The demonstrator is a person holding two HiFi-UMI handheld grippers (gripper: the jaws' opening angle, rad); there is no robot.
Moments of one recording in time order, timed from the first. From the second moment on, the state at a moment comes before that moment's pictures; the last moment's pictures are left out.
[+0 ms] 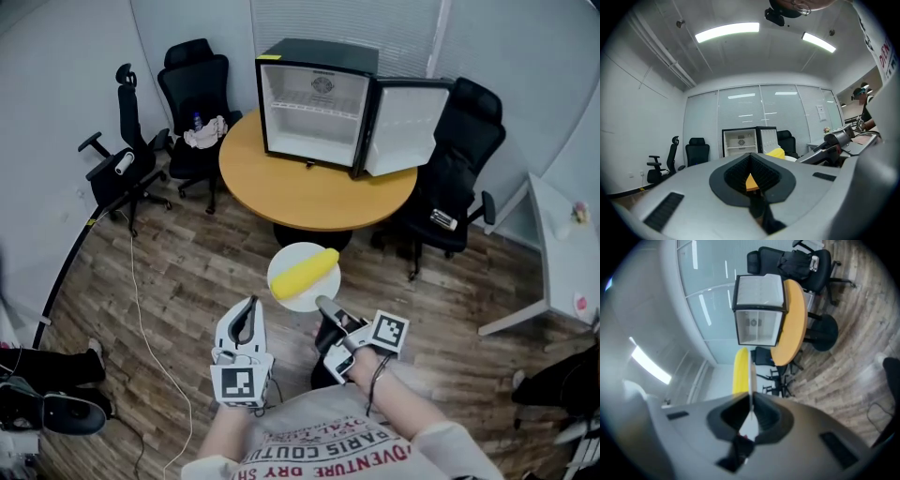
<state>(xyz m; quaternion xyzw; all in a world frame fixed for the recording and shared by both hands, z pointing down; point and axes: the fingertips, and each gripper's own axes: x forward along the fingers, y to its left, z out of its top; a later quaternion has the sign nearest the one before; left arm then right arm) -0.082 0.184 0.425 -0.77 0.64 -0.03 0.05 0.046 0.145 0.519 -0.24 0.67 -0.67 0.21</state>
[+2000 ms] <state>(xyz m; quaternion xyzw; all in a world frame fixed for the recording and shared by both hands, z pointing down) -0.147 -0.392 0.413 -0.87 0.50 -0.02 0.04 -0.004 -0.379 0.501 -0.35 0.61 -0.62 0.35</state>
